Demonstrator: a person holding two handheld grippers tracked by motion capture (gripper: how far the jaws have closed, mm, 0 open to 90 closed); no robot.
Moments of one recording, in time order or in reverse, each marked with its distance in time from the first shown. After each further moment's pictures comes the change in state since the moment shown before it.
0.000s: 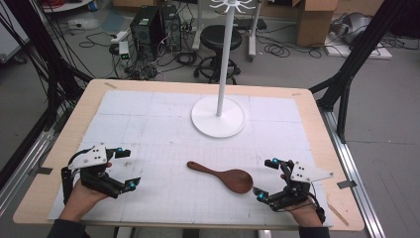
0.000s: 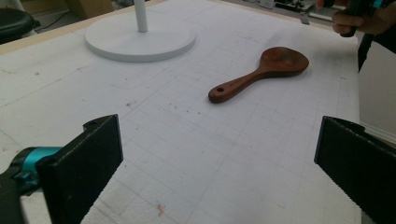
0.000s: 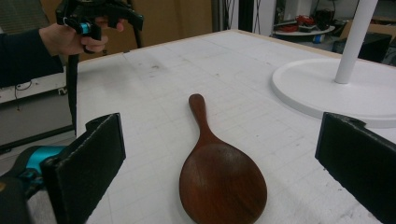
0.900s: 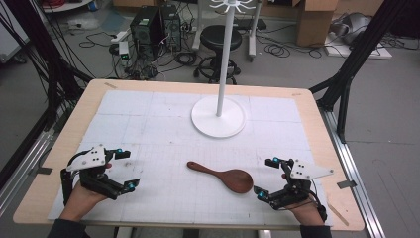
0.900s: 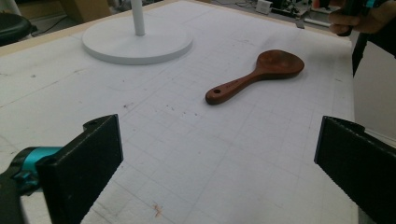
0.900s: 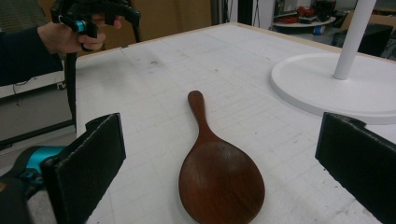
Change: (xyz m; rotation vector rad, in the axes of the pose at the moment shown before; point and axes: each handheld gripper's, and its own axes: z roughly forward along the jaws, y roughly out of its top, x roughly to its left) left arm 0.001 -0.004 -0.001 -0.018 -0.012 0.001; right arm -0.001 0.008 0.000 0.032 -0.007 -0.003
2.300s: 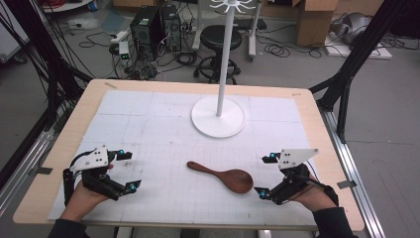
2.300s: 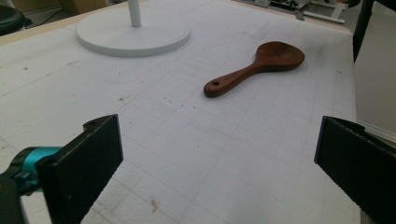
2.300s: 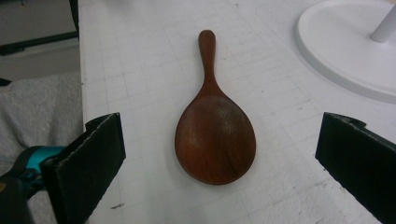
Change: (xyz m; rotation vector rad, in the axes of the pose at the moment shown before) left arm 0.000 -0.003 0.005 0.026 -0.007 -0.003; right arm -0.012 0.039 0.012 0.360 0.084 -0.135
